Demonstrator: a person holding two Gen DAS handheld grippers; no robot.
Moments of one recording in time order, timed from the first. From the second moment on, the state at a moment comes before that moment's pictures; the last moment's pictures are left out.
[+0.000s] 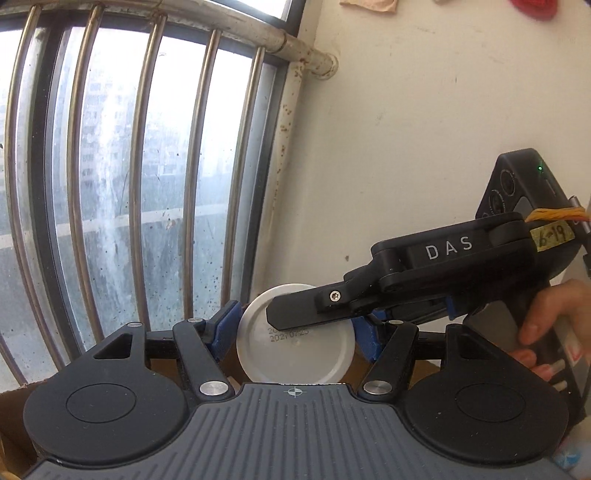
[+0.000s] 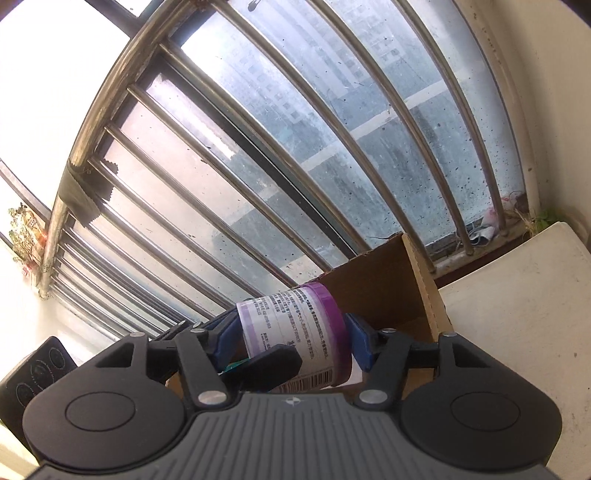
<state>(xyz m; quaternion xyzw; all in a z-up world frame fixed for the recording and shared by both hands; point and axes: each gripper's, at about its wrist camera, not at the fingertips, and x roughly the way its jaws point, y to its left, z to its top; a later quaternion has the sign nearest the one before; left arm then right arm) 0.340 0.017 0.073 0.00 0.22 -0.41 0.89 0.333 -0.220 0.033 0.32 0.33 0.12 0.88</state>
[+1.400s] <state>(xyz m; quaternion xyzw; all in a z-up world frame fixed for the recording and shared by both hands) 0.295 0.095 0.072 0.18 0.40 -0.29 0.85 0.312 -0.068 0.010 -0.21 0.42 0.20 0.86</state>
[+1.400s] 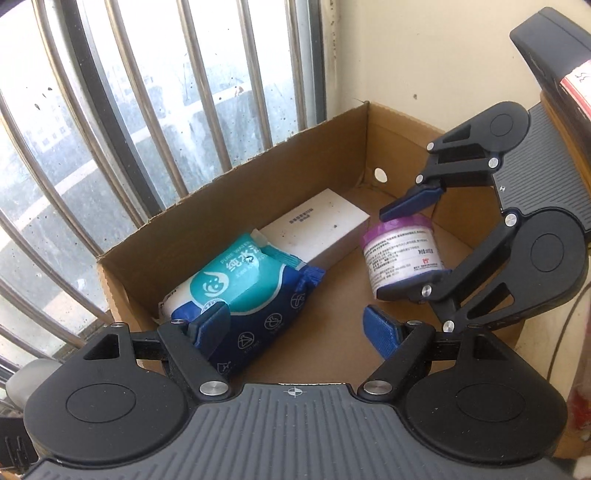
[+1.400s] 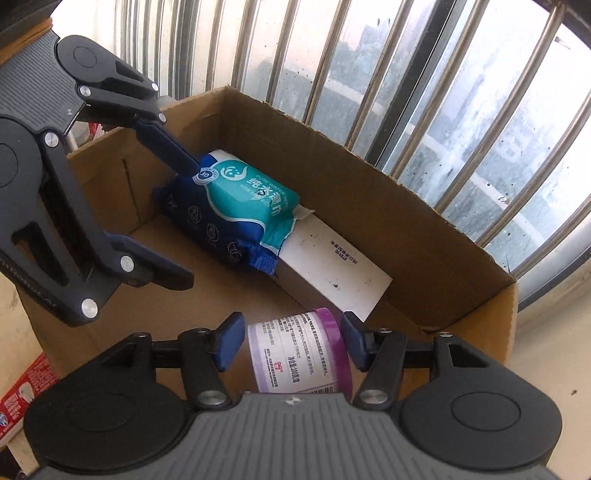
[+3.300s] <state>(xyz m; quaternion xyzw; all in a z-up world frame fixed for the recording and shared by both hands) 0.332 0.040 0.044 0.12 0.59 -0.39 0.69 0.328 -0.128 -0.007 0.01 0.57 0.26 0.78</state>
